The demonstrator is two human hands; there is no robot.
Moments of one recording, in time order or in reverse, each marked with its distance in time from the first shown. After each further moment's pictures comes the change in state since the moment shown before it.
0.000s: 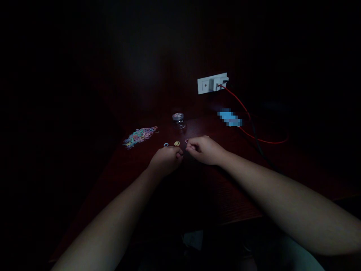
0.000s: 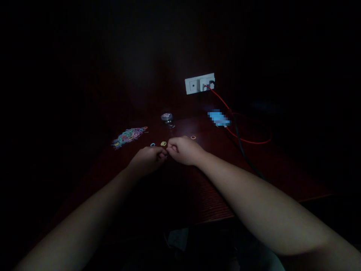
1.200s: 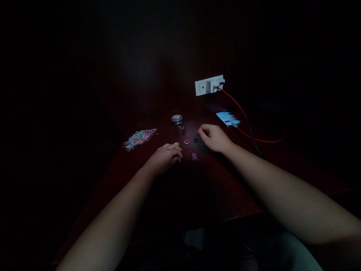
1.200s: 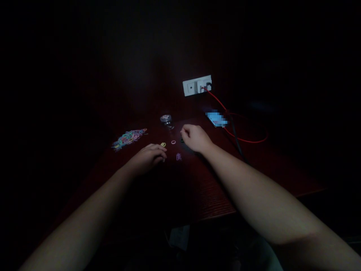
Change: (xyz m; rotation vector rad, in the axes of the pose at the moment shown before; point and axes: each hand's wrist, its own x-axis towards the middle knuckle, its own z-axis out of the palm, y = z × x) left_hand 0.003 -0.031 0.007 -0.092 -0.037 0.273; right_hand 0.008 0.038 -0.021 -0.085 0.283 0.132
